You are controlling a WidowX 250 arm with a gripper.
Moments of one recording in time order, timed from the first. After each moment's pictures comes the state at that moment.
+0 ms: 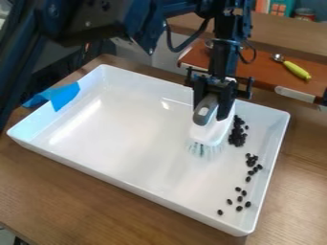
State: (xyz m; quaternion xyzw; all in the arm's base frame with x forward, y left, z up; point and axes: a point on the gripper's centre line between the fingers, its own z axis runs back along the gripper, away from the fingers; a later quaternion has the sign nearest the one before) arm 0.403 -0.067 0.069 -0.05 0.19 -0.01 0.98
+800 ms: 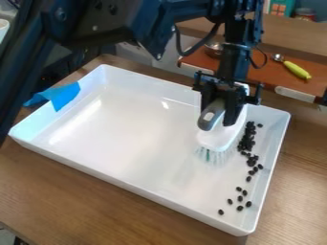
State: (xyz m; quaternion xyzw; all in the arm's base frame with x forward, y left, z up) arm 0.393 -0.086 0.067 -0.05 0.21 -0.07 0.97
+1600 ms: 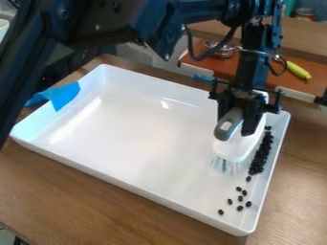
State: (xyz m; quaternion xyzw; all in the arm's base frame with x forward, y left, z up) arm 0.385 -0.114 0.069 -0.07 0.20 -0.09 0.97
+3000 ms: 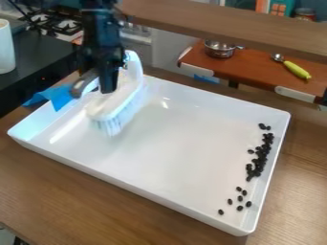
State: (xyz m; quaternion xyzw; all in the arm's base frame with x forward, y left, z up) arm 0.336 0.099 0.104 -0.10 0.12 -0.01 0.99
